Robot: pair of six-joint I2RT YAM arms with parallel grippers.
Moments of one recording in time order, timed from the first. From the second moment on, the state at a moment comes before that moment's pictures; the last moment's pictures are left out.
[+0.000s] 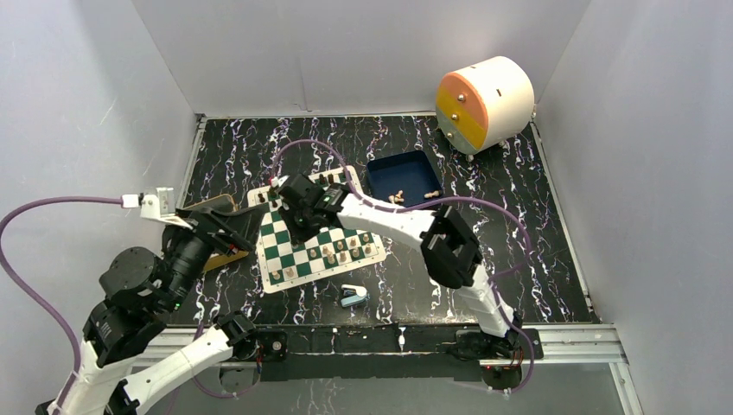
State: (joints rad) left arm -0.83 0.44 1.11 -0.64 -0.45 -0.45; right arm 1.09 2.15 1.88 -0.61 -0.12 0.39
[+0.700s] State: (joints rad) left arm -0.83 0.37 1.14 -0.73 -0.52 -0.52; right arm 1.15 2.36 2.10 -0.83 -0.04 0.38
